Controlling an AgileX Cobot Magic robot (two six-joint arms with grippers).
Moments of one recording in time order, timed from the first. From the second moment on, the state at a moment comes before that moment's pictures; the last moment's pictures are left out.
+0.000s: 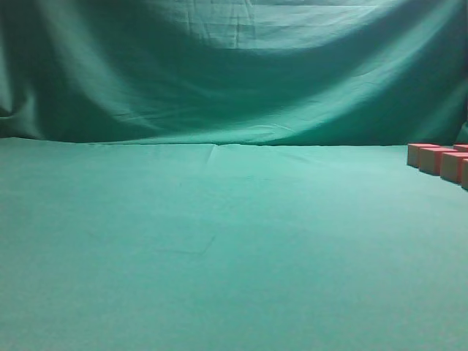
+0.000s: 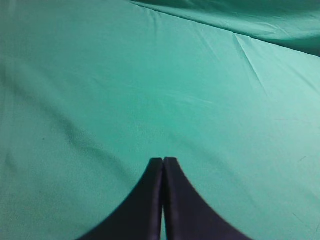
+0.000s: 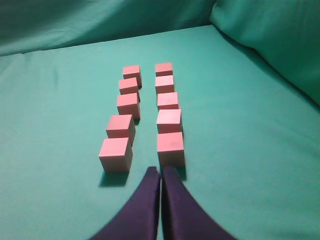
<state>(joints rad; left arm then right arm) -0.01 -0.01 0.02 -0.19 0.36 -0.08 -0.04 -0.01 0.03 0.00 0.38 0.11</state>
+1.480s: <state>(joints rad) -0.01 -0.01 0.02 -0.19 0.36 -0.08 -0.04 0.07 -0.30 0.11 0.18 0.25</state>
